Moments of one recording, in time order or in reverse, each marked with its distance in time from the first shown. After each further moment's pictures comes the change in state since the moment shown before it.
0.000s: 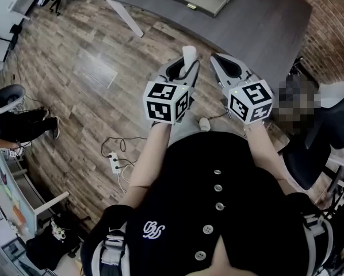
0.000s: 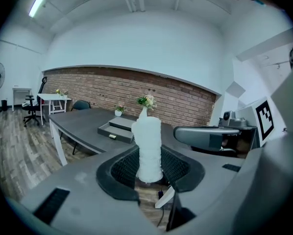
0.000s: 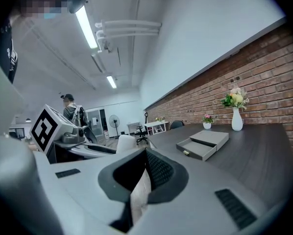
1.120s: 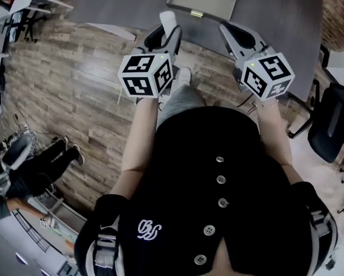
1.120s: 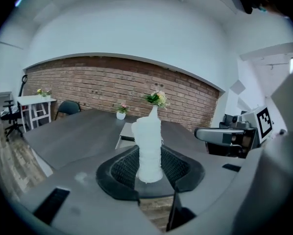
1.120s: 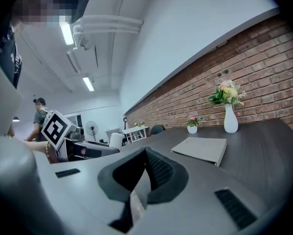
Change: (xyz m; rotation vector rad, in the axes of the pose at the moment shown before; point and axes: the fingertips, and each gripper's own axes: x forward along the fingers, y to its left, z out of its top) left arm 0.164 0.213 0.092 0.075 0.060 -0.114; right arm 0.185 -0.146 0.041 0.087 -0.062 -0.209
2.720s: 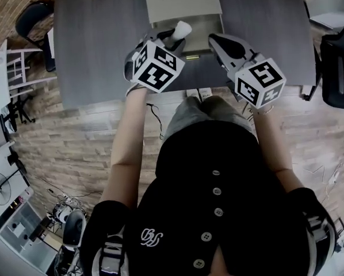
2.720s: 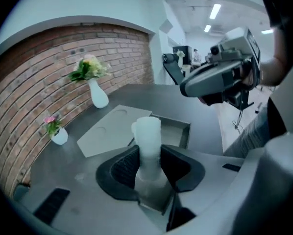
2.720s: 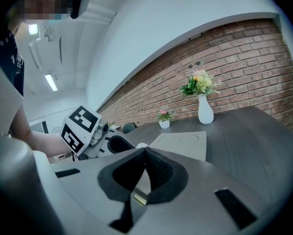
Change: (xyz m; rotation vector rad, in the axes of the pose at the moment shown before) left arm 0.204 0.017 -0.013 0.849 0.474 -0.591; right arm 0.081 -0.105 -0.004 0.185 0.032 -0.348
